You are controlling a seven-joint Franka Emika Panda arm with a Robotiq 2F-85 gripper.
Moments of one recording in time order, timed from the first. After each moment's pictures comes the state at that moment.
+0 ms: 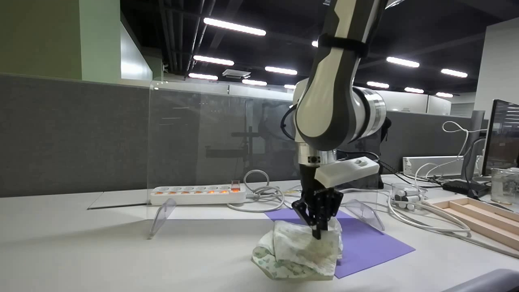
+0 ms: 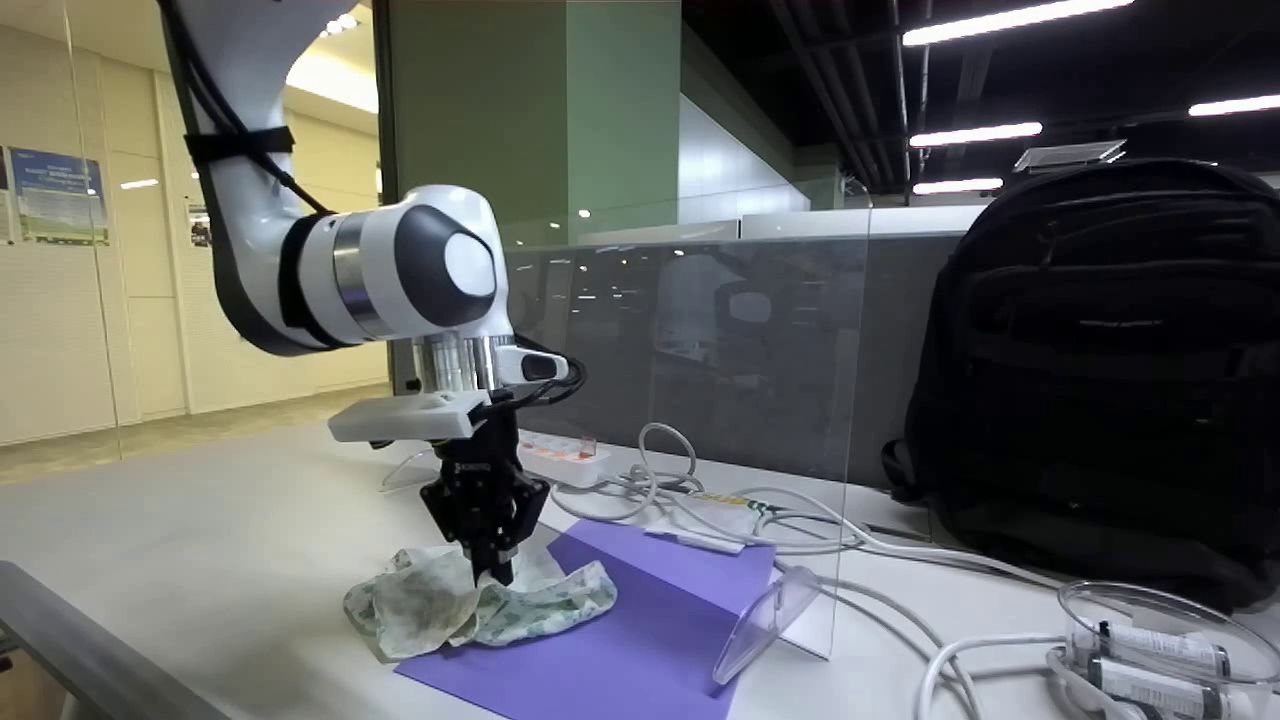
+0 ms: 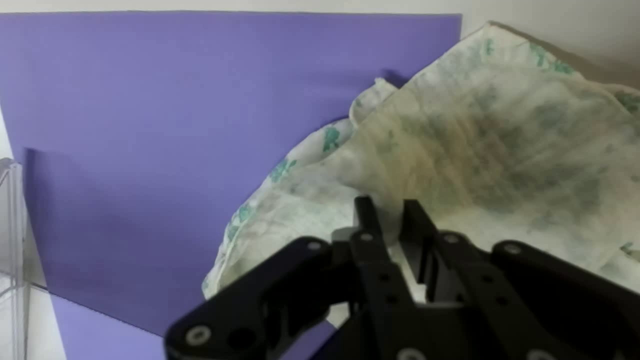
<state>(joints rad) 0.20 0.34 -0.17 -2.54 -0.28 2.86 0.24</state>
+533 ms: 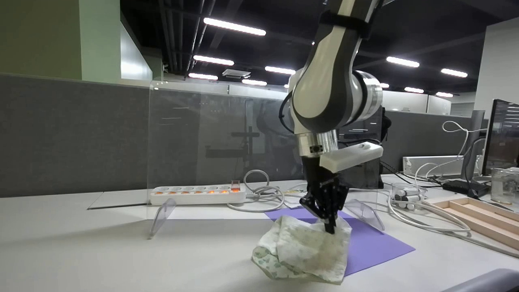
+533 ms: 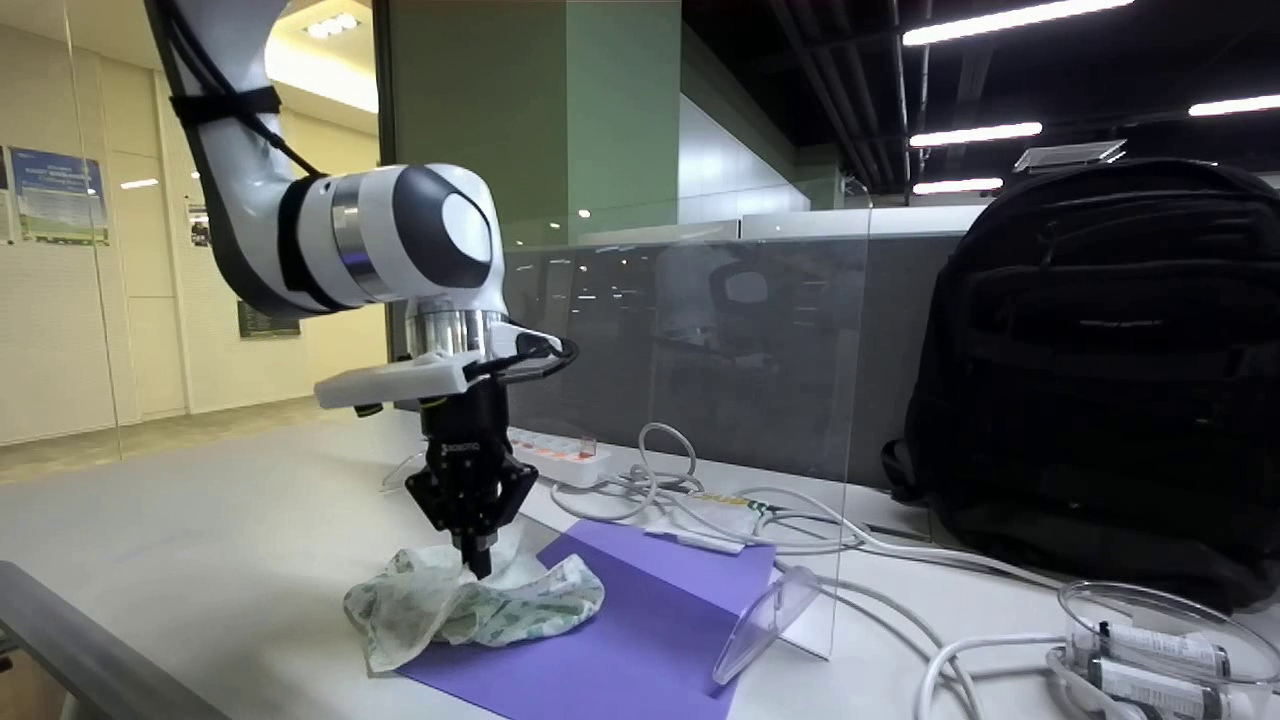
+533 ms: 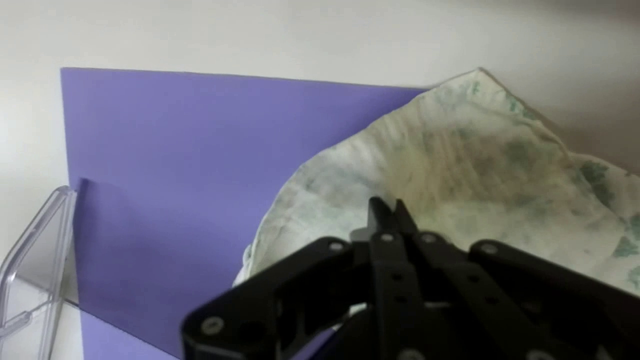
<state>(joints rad) 0.20 0.26 -0.15 -2.54 -0.30 2.66 0.21</state>
